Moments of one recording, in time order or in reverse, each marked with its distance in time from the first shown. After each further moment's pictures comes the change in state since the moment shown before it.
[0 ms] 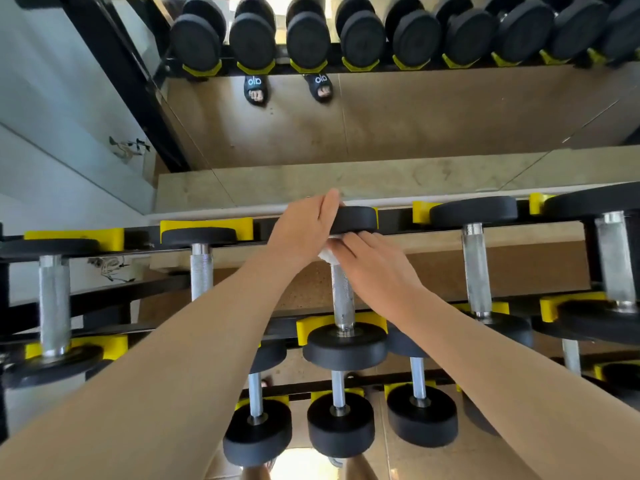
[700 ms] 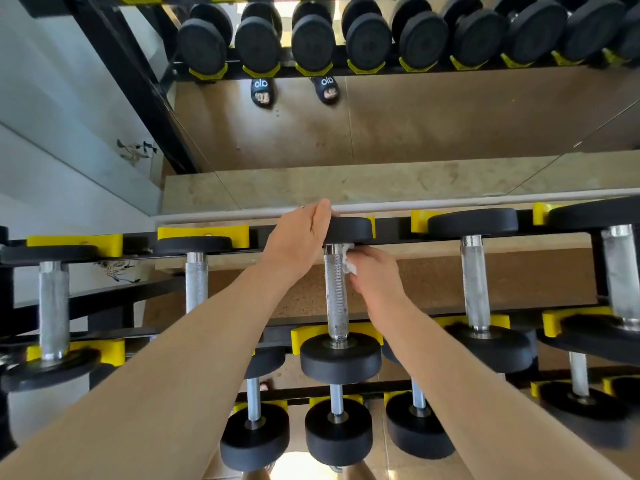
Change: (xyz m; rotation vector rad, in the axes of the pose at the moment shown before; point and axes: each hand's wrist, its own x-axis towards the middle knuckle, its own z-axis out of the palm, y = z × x) left_hand 0.001 -0.011 0.010 -0.078 0.042 -0.043; right_hand 0.015 -0.009 0.004 1.346 -0.058 1.285
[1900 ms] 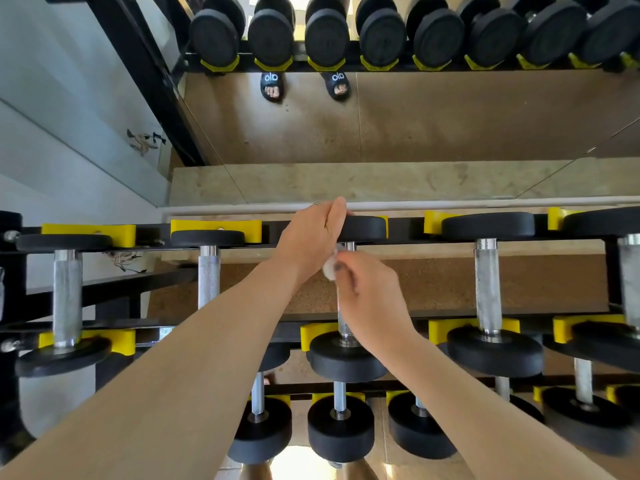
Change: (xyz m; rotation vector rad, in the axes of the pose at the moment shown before) left_hand 0.001 -0.006 -0.001 -0.032 -0.021 0.018; right_hand -0.049 0.000 0.004 -0.648 -0.033 -0.680
